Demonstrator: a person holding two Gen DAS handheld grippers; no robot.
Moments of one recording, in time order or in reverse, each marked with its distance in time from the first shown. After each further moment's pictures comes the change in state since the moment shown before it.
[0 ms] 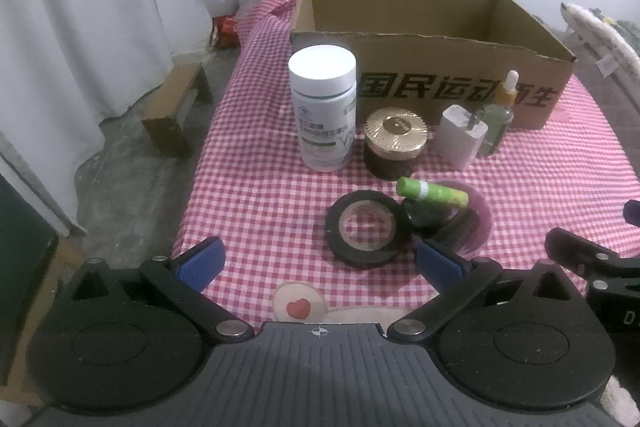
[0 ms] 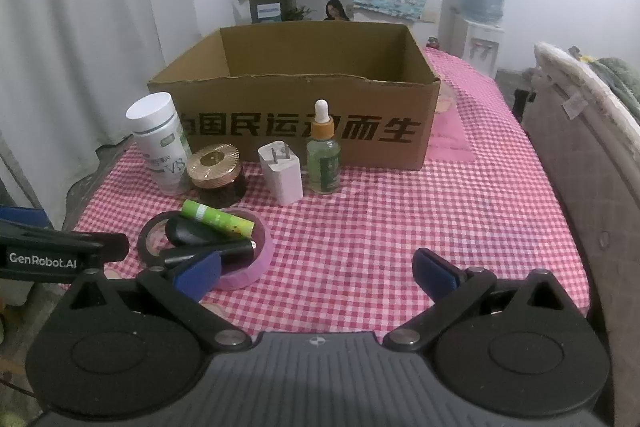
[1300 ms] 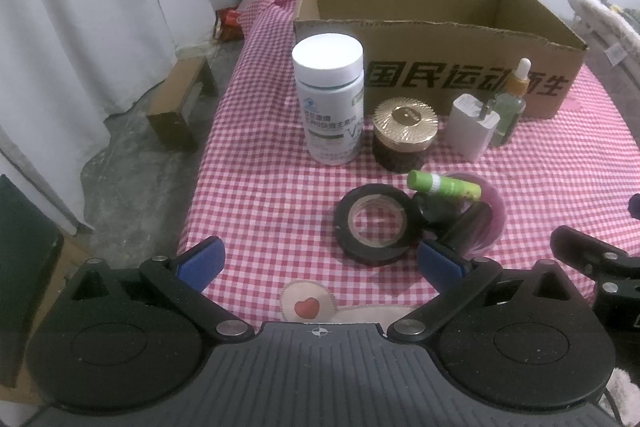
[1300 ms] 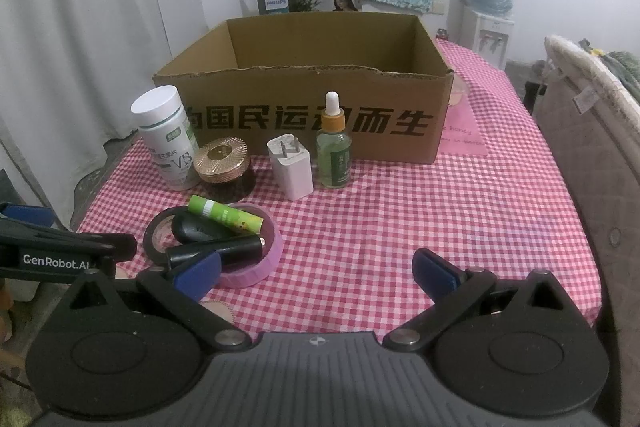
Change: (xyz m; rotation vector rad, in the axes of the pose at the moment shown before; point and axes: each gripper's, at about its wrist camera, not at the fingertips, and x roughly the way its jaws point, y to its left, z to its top) left arm 0.007 -0.002 0.001 0.015 0.032 0.029; right arm 0.007 0.001 0.001 -0.004 0.025 0.025
